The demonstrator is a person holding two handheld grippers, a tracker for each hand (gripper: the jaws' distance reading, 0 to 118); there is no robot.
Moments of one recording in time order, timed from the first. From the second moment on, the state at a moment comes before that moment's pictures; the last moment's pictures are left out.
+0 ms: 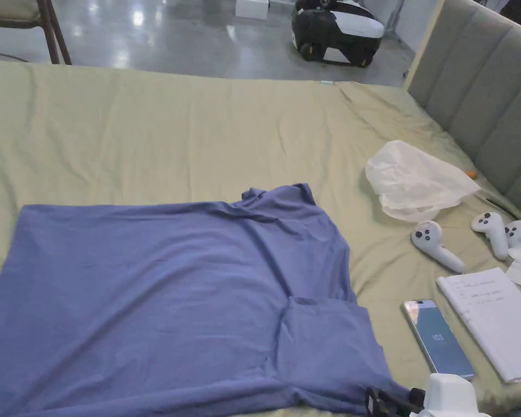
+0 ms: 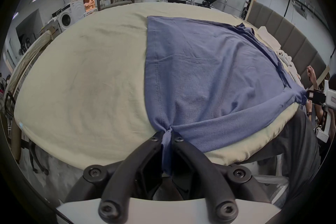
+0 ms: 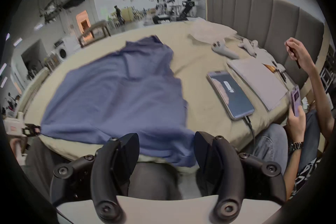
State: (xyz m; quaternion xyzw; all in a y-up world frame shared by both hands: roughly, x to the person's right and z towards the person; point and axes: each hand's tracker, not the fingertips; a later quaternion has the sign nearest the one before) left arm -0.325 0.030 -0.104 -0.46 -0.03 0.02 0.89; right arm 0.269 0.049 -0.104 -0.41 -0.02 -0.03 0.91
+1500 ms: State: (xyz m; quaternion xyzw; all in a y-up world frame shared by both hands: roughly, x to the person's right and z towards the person) left arm -0.337 0.109 -0.273 -0.29 0.00 0.08 0.96; right arm 0.254 0.092 -0.305 -0.33 0.03 -0.03 0.94
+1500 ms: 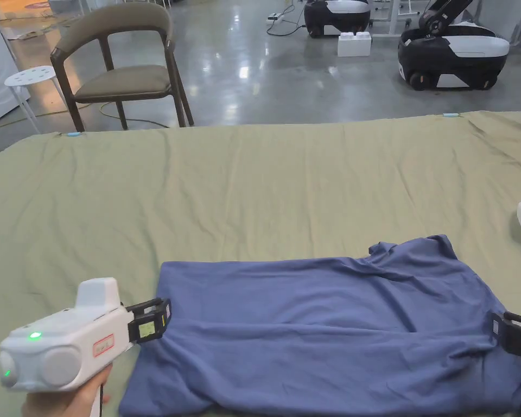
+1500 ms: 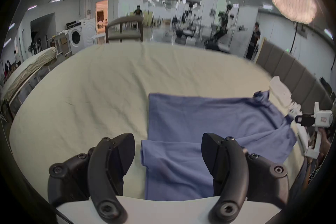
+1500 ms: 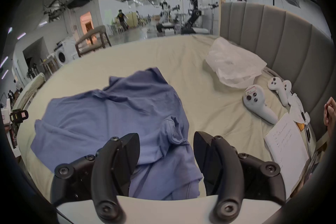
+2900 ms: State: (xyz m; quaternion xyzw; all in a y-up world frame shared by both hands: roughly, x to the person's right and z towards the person) left arm -0.342 0.024 -0.233 -0.42 0.02 0.09 0.90; right arm 0.232 0.073 -0.101 -0.28 0.04 -0.06 0.96
